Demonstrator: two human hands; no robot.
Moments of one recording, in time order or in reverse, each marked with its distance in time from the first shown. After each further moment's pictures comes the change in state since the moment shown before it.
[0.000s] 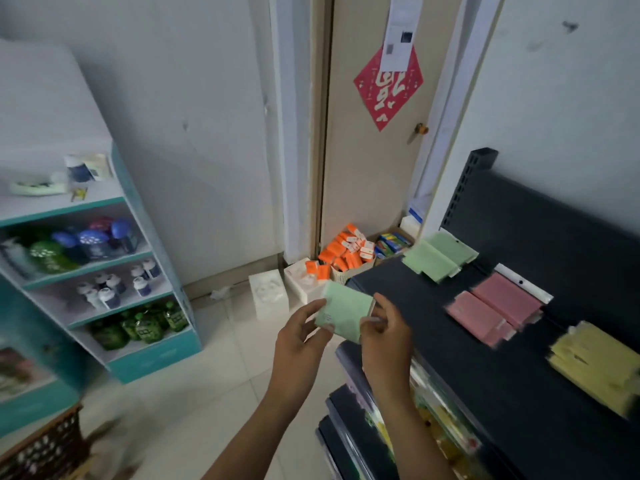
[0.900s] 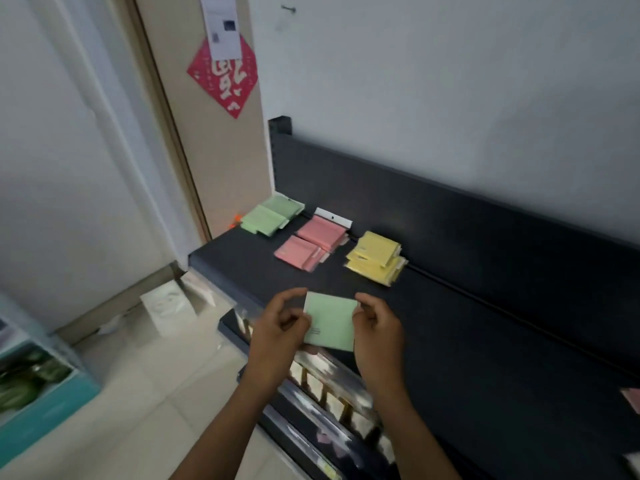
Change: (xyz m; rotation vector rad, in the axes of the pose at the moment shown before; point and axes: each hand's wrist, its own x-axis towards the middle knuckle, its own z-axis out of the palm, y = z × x) left_hand -0.144 0.024 0.196 -0.009 -0.395 -0.025; right_hand -0.088 0.058 -0.271 0.035 0.348 0.097
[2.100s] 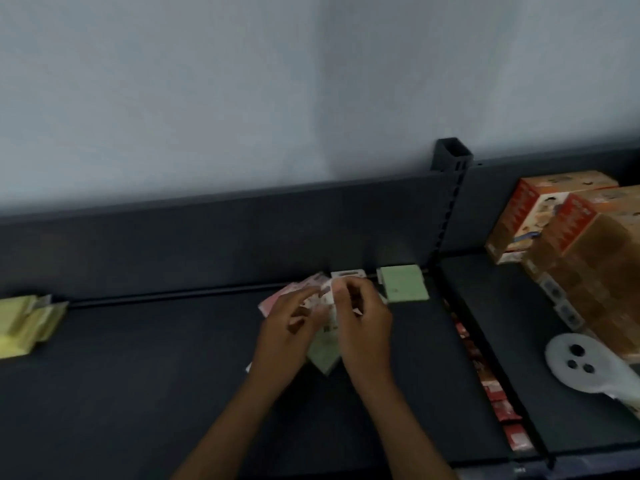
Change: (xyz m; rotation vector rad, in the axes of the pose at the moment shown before) left_hand -0.177 -0.009 0.498 0.256 -0.768 0.263; right_hand -0.030 0.123 -0.490 0.165 0.681 -0.071
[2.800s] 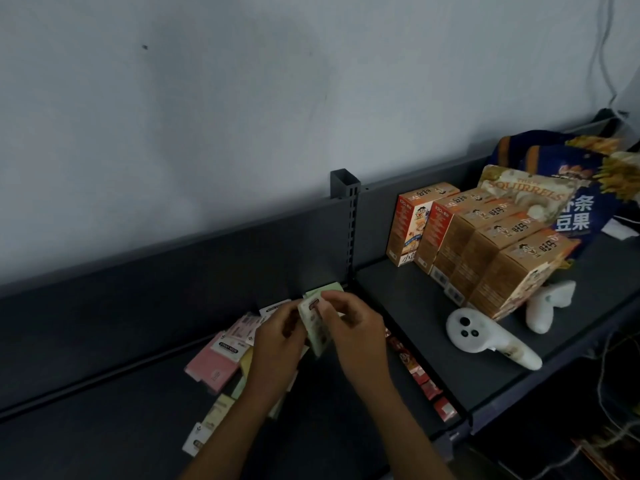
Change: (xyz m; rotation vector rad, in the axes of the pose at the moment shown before) left_hand 0.040 0.026 0.064 -0.148 -0.250 0.094; right_hand 0.015 -0.021 -0.066 -0.019 0.158 0.009
